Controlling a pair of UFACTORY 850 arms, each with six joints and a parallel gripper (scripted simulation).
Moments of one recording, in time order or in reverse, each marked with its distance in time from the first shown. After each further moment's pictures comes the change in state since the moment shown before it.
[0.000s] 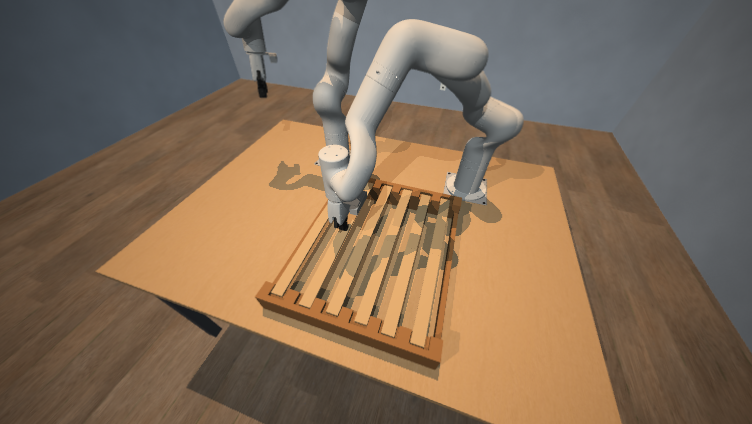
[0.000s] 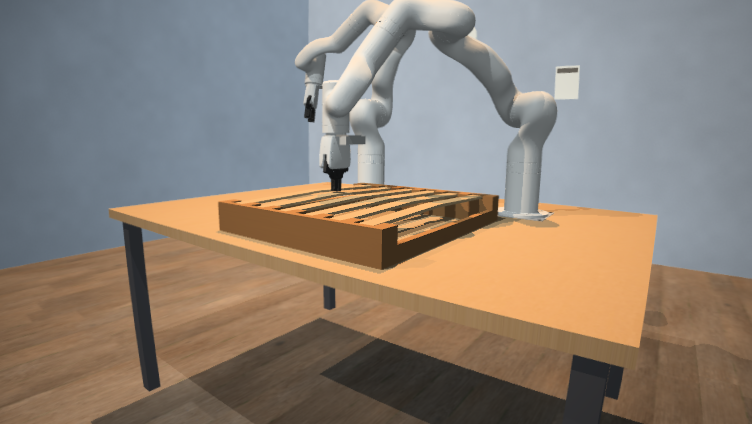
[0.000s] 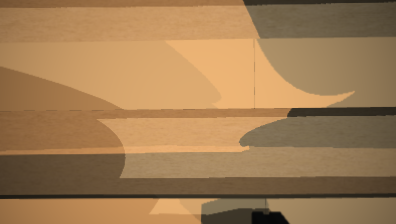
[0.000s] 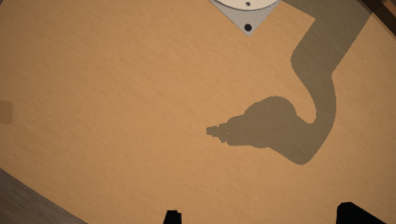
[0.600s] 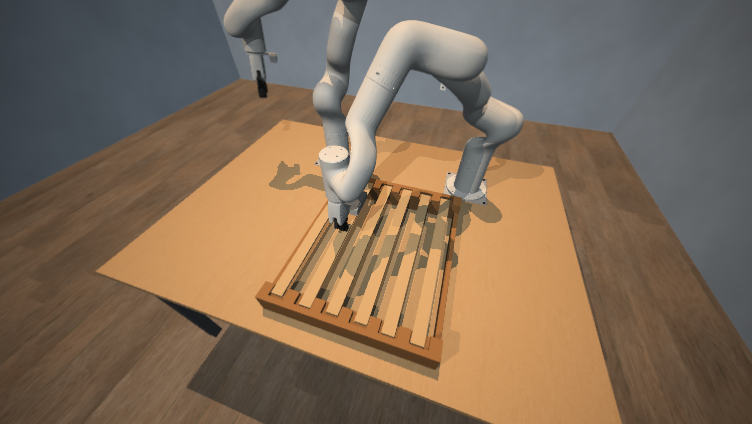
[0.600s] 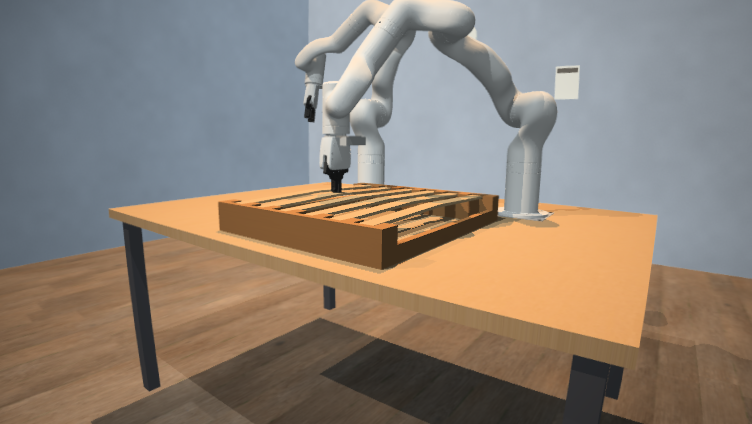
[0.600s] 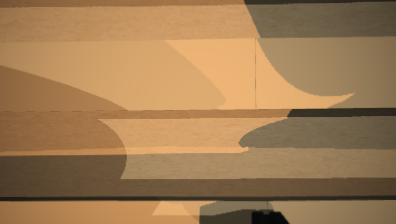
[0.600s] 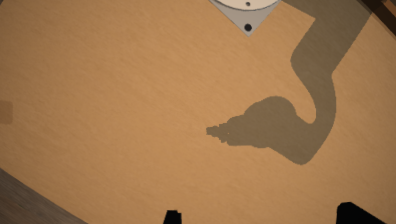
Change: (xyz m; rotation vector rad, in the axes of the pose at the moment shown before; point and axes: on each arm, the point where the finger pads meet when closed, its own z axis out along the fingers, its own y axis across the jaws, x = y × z) left arm 0.000 0.000 0.003 0.000 0.000 0.000; right arm 0.000 0.000 0.000 0.000 0.000 0.000
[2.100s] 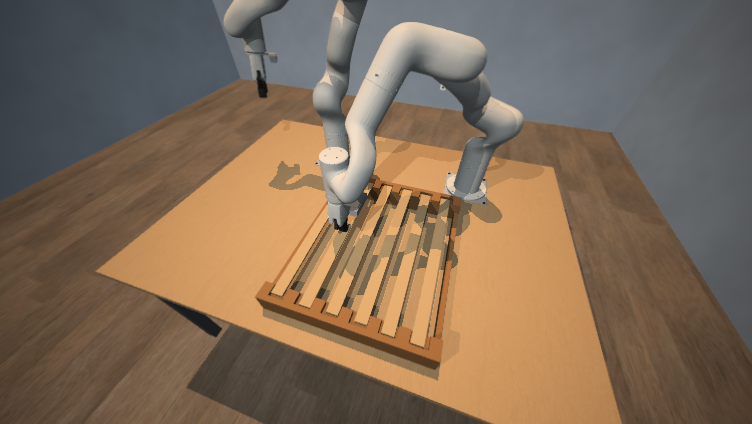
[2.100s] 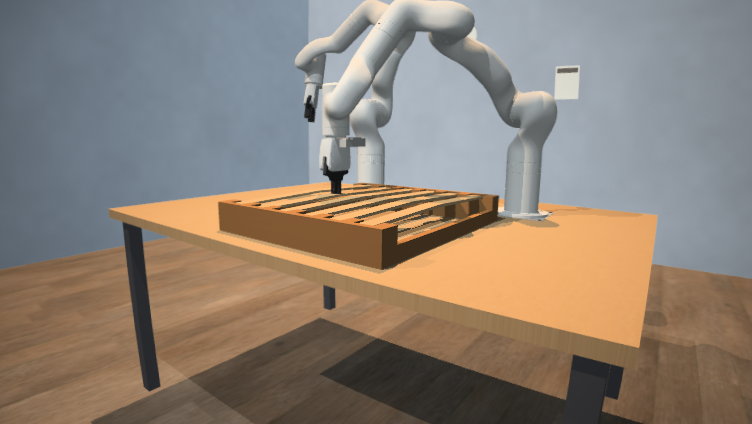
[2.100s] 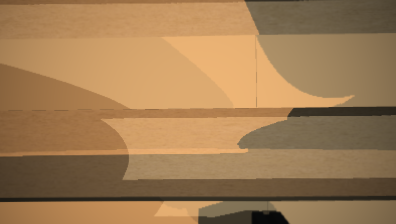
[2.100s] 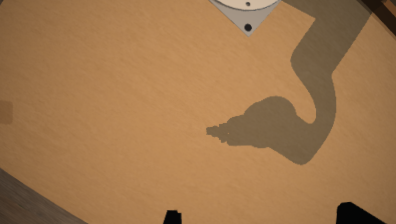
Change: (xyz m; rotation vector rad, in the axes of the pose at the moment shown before) left arm -0.001 0.001 0.004 0.000 0.000 0.000; right arm 0.000 0.000 0.000 0.000 0.000 0.000
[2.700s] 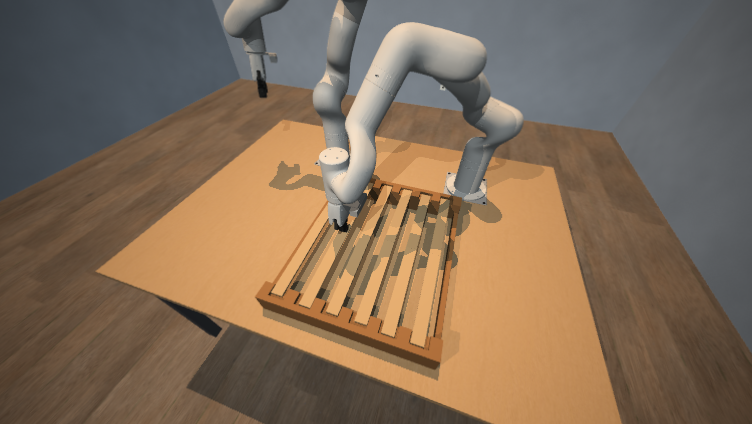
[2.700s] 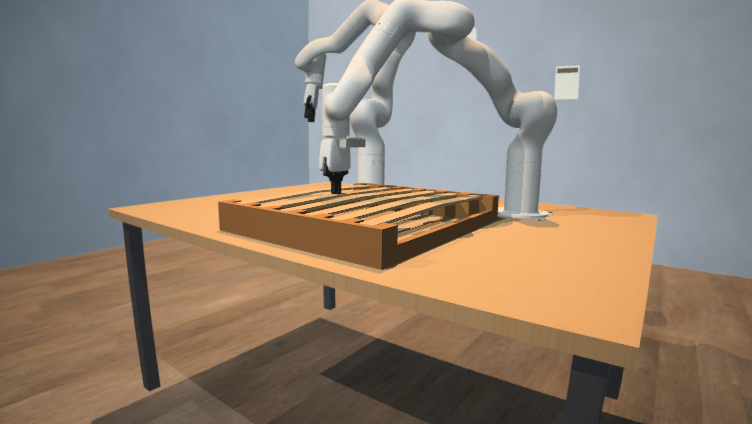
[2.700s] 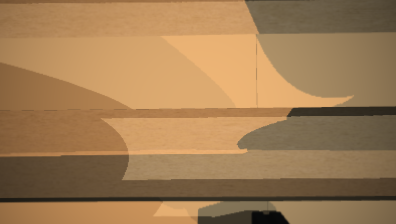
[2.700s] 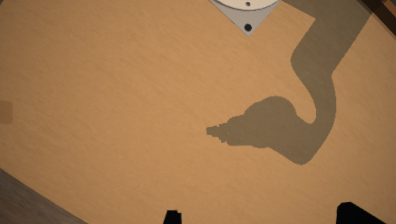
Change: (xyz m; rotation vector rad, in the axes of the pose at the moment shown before) left arm 0.000 0.000 0.001 -0.002 -0.001 0.000; right arm 0.000 0.000 0.000 0.000 0.000 0.000
